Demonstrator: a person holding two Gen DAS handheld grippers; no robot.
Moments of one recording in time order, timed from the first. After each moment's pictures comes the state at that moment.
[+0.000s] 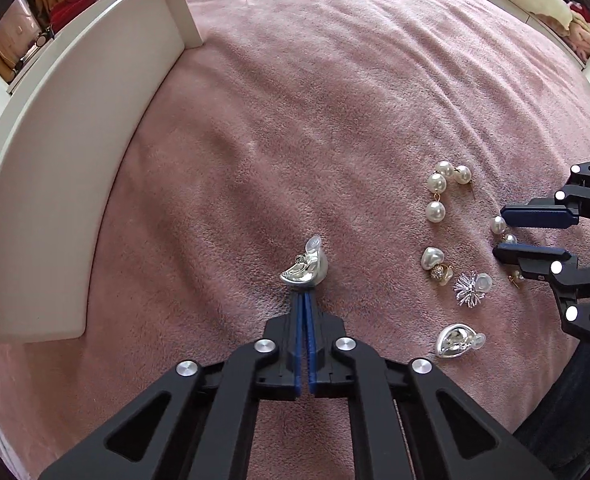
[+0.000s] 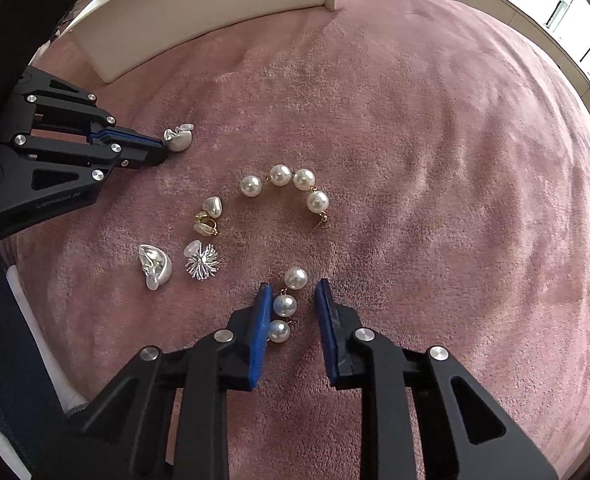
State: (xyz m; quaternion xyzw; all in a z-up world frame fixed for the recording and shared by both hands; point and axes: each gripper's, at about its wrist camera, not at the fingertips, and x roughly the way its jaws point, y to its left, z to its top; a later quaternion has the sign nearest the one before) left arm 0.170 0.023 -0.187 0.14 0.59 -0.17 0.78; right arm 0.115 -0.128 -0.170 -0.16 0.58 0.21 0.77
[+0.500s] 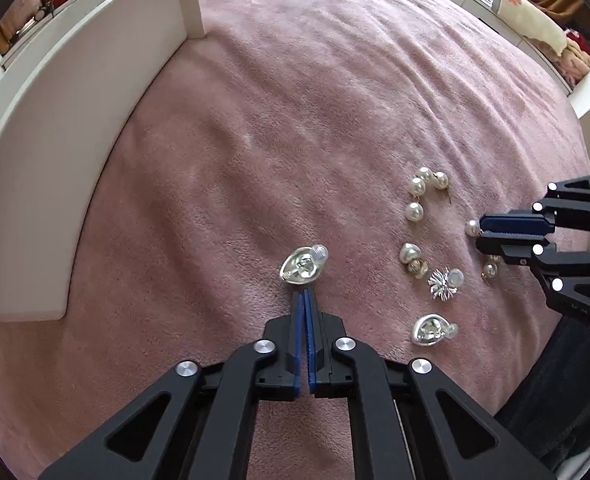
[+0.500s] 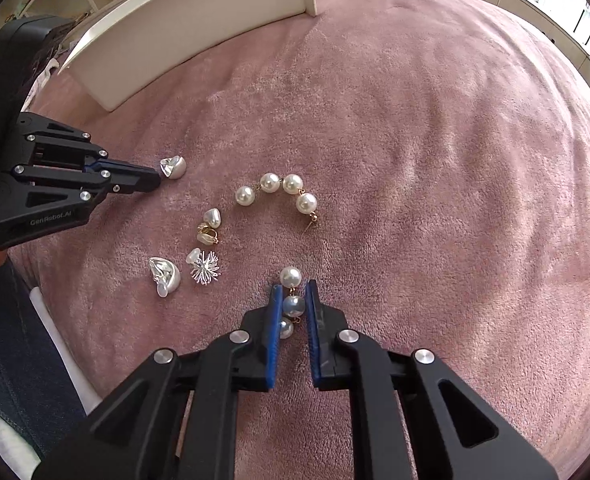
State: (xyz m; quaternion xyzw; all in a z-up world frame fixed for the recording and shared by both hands) left arm 0.163 0.045 -0.175 0.09 0.60 -0.20 0.77; right arm 0.133 -0.159 -0.160 -0.12 0.59 0.22 0.77
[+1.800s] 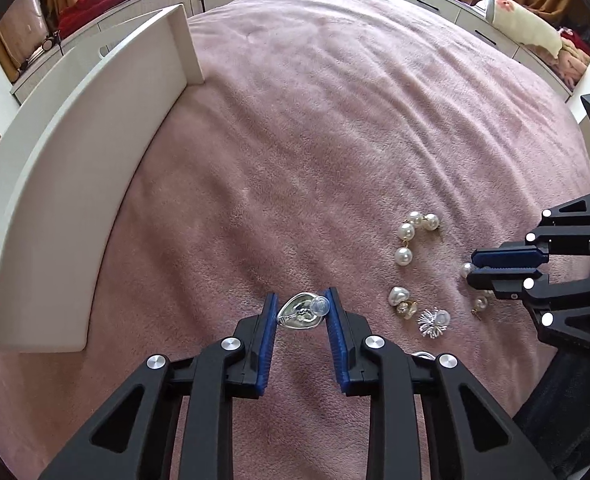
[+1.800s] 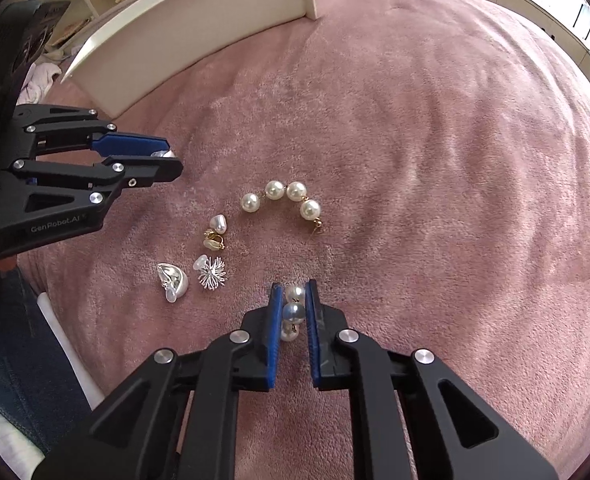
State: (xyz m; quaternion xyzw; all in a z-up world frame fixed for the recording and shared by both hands) left arm 0.163 -0.001 -0.162 0.11 0.55 -0.19 0.81; right arm 0.125 -0.145 -0.155 -0.10 0.59 0.22 0.77
